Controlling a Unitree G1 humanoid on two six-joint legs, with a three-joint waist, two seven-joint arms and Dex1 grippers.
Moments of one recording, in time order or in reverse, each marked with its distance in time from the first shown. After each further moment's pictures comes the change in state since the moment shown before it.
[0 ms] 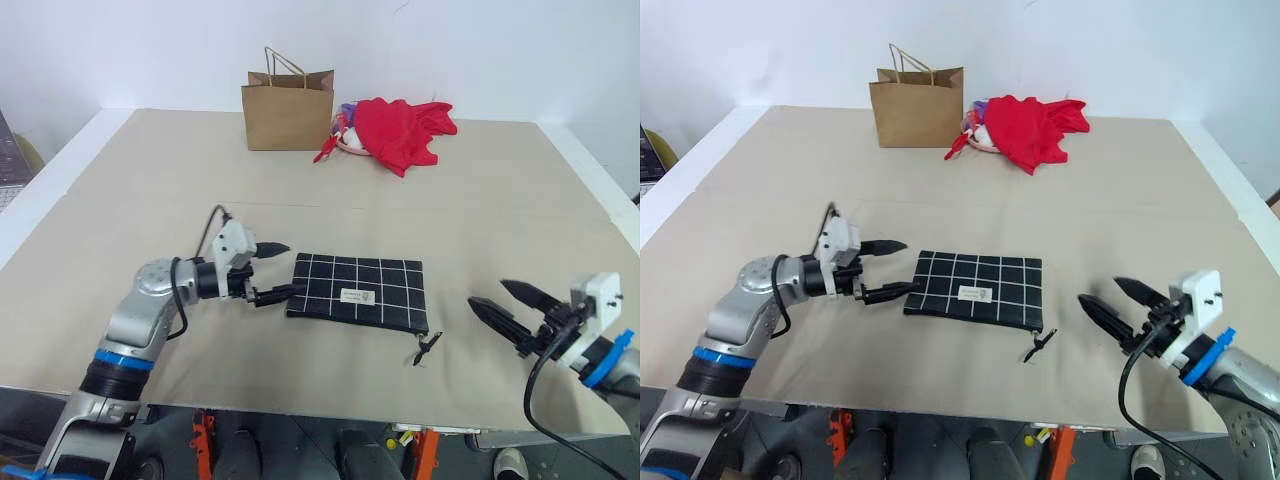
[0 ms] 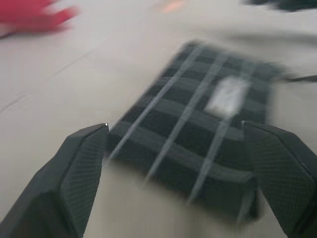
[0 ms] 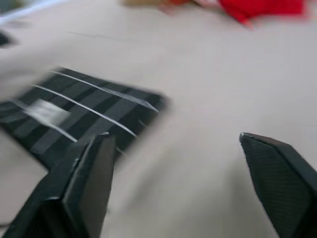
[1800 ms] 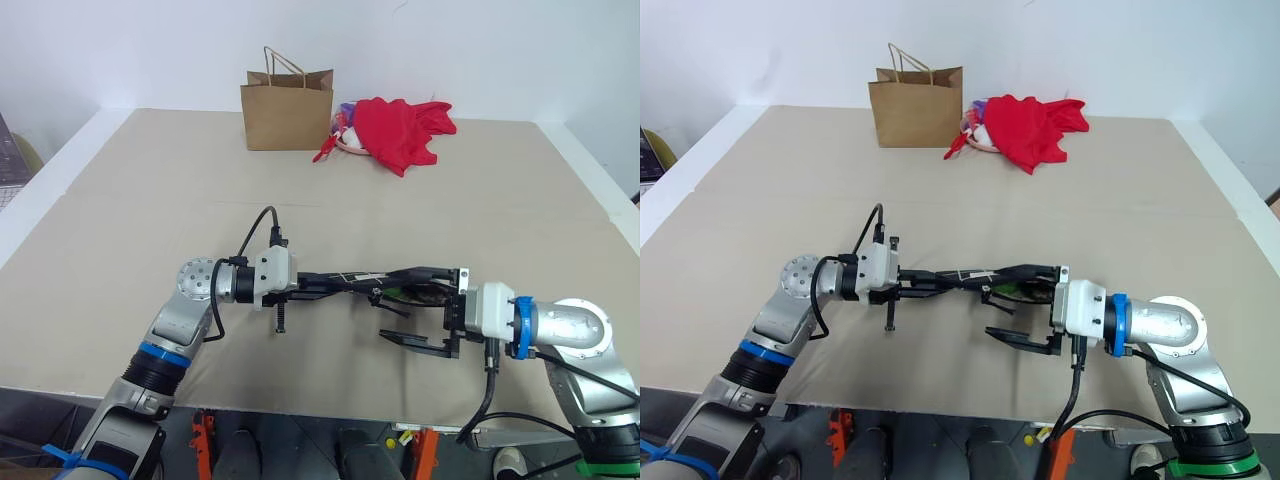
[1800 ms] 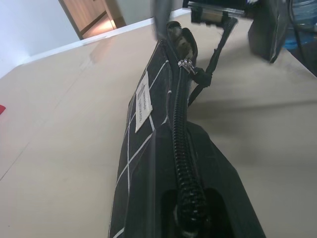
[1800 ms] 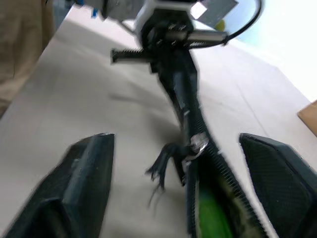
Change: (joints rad) left arm -0.104 -0.121 -0.177 0.064 0.100 -0.381 -0.233; right arm -0.382 -0.024 0.453 0.014 -0.368 -0.608 0.470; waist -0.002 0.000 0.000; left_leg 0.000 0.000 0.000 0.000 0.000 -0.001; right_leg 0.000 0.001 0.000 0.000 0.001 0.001
